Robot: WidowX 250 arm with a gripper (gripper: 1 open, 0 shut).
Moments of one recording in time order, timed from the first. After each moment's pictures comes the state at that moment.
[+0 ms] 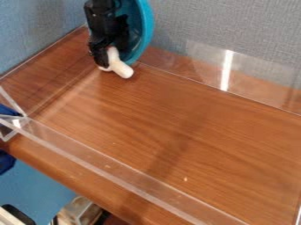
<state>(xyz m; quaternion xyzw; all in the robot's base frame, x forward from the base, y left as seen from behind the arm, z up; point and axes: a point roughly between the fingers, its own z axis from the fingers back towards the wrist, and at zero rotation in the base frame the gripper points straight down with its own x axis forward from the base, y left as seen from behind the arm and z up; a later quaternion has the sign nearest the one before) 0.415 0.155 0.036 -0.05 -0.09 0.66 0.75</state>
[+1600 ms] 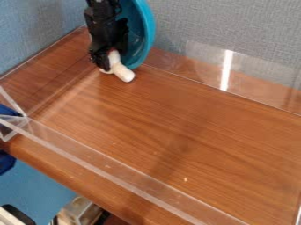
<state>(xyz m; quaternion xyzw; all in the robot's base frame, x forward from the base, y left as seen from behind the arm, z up) 0.412 0.156 0.028 -0.05 -0.14 0.65 0.75</state>
